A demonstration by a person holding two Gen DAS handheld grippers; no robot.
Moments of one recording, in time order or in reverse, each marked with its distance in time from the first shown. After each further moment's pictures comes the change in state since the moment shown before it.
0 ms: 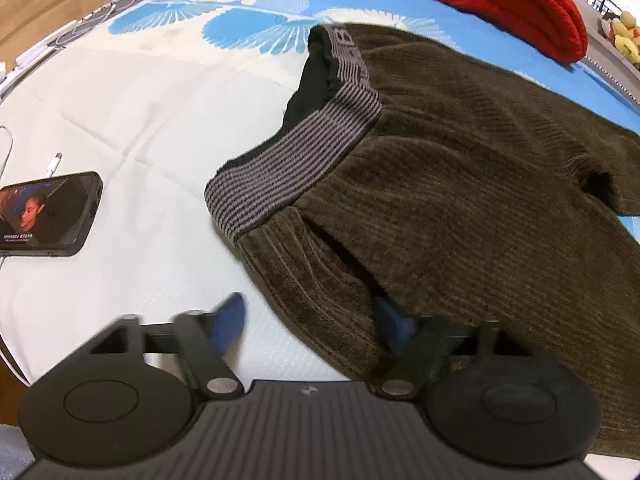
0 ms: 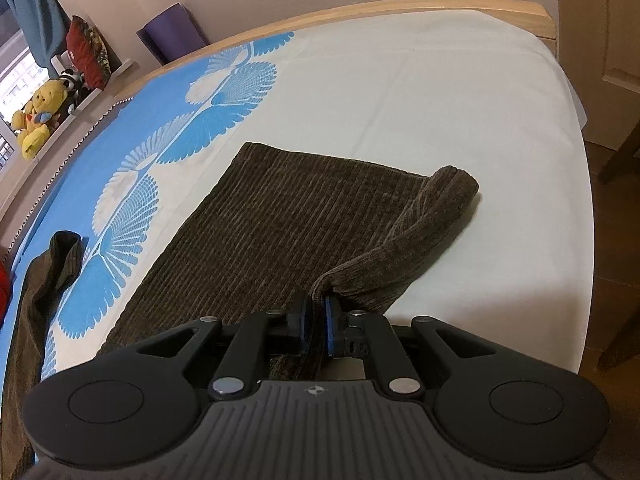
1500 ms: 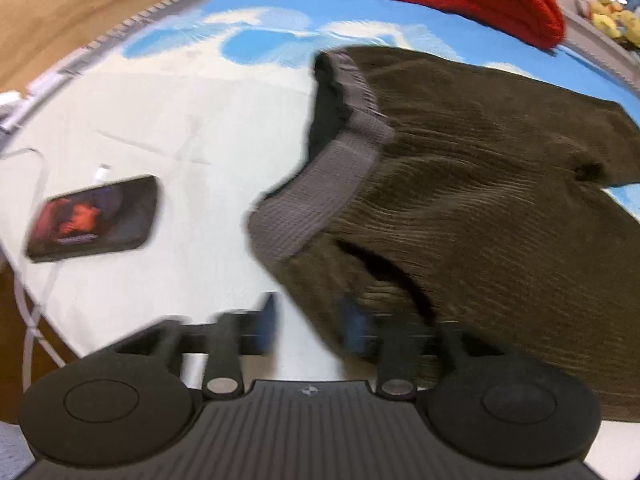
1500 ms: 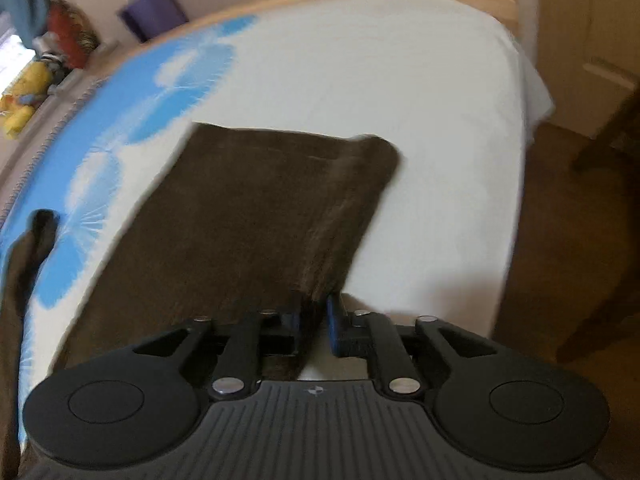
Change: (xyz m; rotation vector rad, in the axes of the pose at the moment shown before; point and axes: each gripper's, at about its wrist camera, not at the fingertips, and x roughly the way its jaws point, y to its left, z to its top) left arm -0.037 0.031 -0.024 0.094 -0.032 0.034; right arm -0.020 -0.053 0.007 0.008 0.080 -0.050
